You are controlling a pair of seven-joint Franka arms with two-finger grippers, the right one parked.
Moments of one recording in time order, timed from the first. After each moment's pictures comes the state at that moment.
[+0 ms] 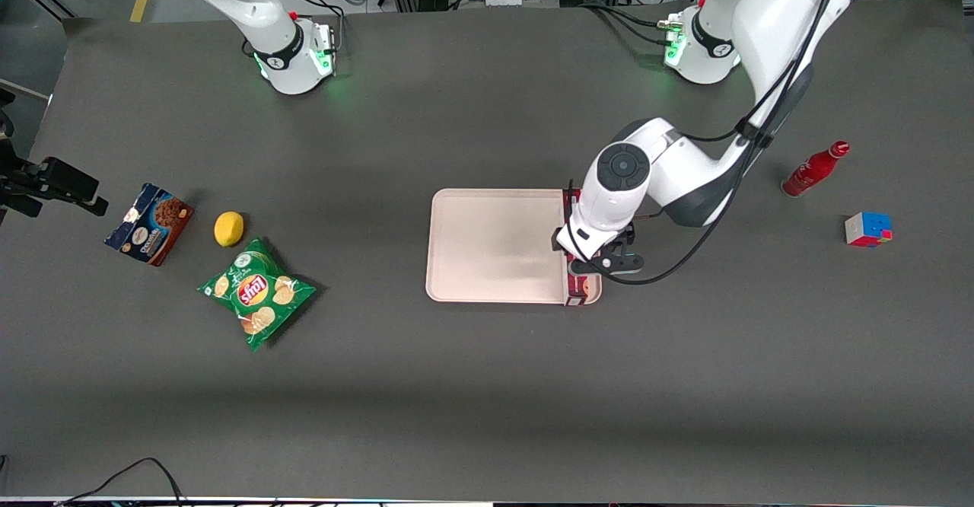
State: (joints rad) arm 0.06 0.53 -0.69 -1.87 0.46 2.26 -0.93
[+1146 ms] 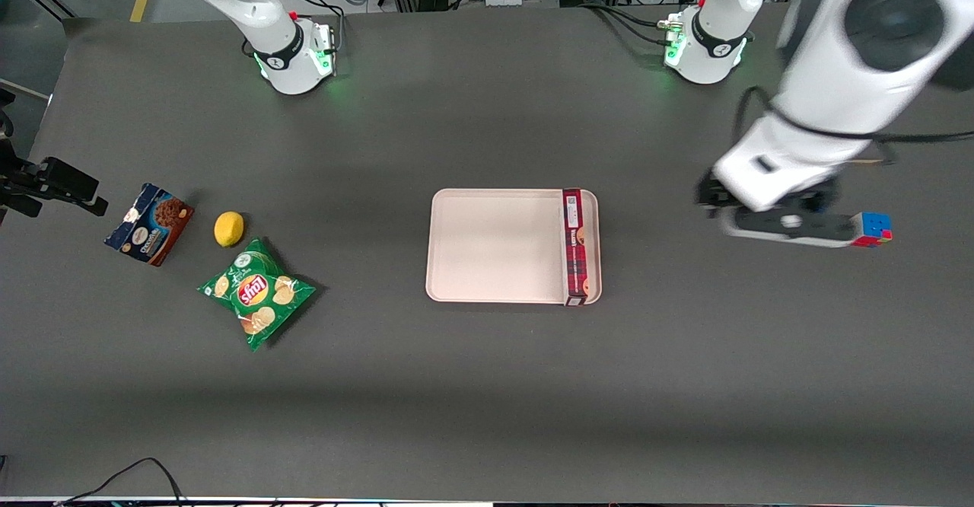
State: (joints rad) arm 0.05 0.14 -0.40 -1.53 0.20 1.66 -0.18
